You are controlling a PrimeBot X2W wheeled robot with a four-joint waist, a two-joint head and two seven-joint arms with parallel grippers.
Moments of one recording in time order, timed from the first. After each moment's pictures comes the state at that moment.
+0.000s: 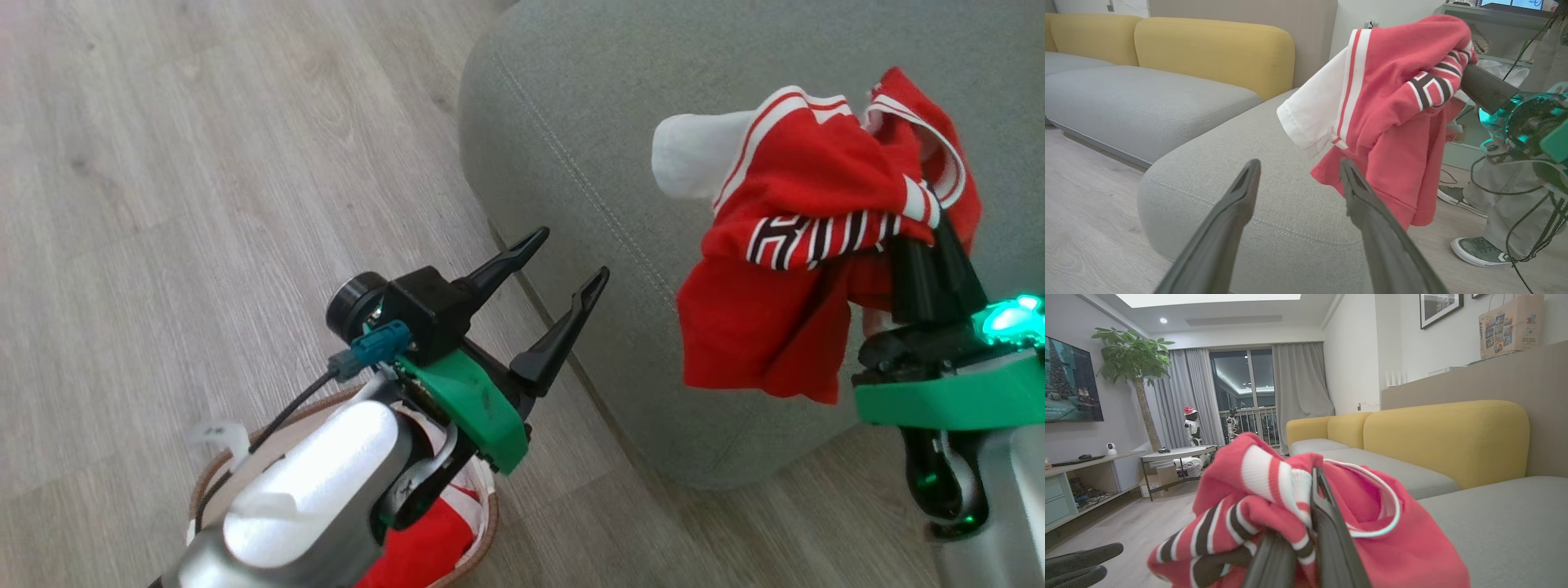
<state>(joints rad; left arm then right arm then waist) -0.53 0.27 -0.86 0.06 -0.58 0.04 -0.07 -0.16 -0.21 0.06 -0.13 0.40 0.13 -0.25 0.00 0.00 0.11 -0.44</state>
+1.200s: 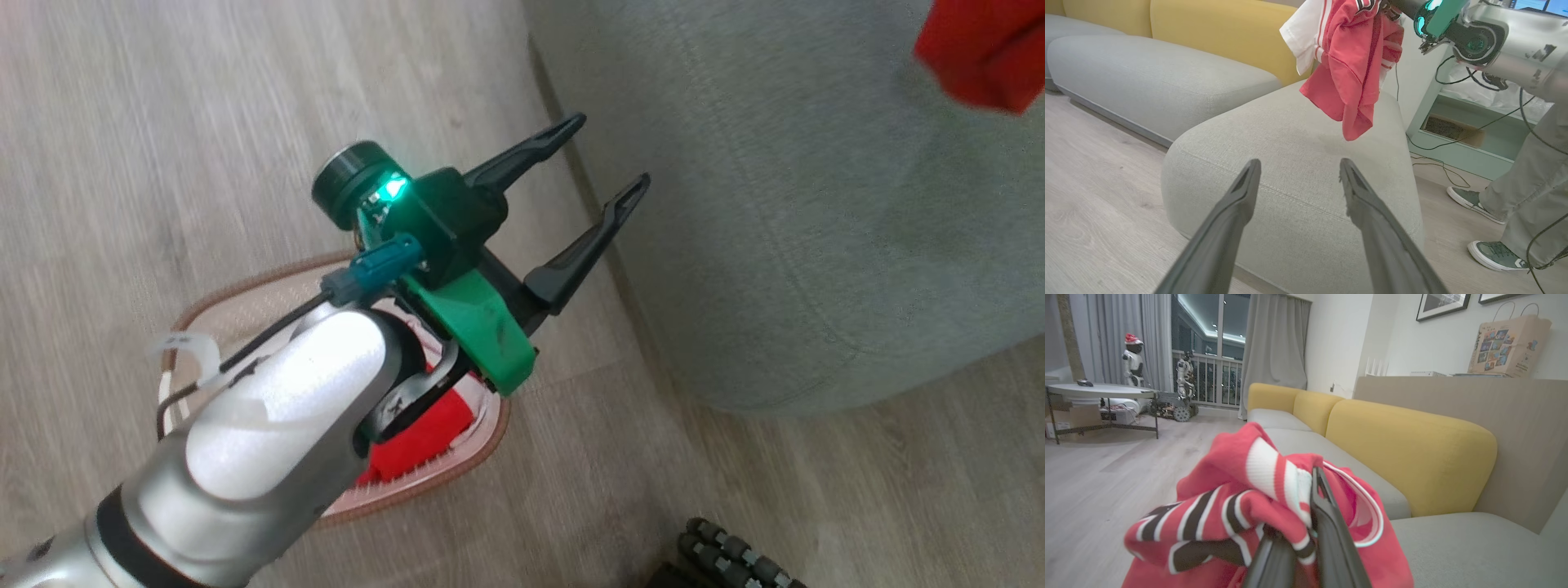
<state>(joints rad) -0.73 0.31 -0.87 -0.03 -0.54 0.00 0.01 -0.79 -0.56 -0.02 0.36 0.55 0.13 -0.24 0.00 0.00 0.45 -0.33</state>
